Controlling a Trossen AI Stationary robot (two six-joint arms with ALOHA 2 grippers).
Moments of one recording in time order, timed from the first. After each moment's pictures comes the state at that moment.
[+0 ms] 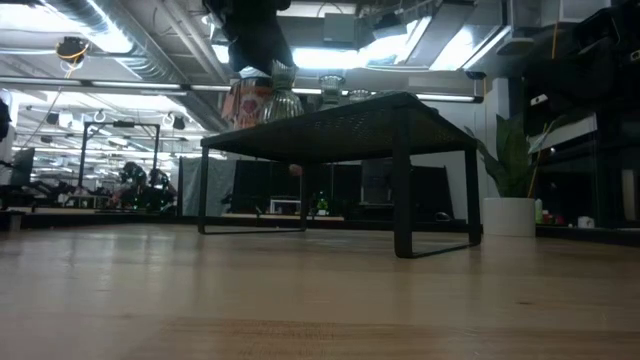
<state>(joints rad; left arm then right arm) 0.13 1.38 1.25 -0.64 -0.07 -0.17 -0.03 0.00 0.01 0.05 -0.21 0.05</state>
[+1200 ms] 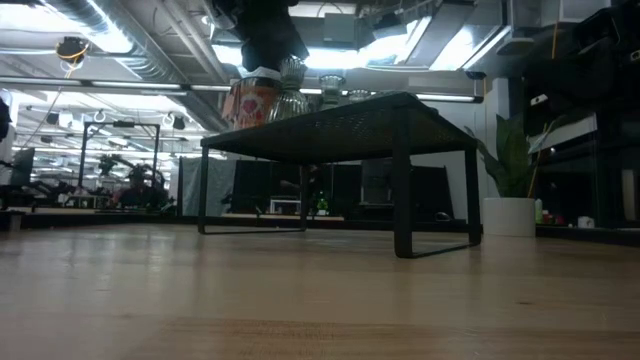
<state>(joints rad) 0.13 1.41 1.25 -0.55 -0.03 -0.13 -0.03 0.00 0.01 0.05 -0.21 0.04</state>
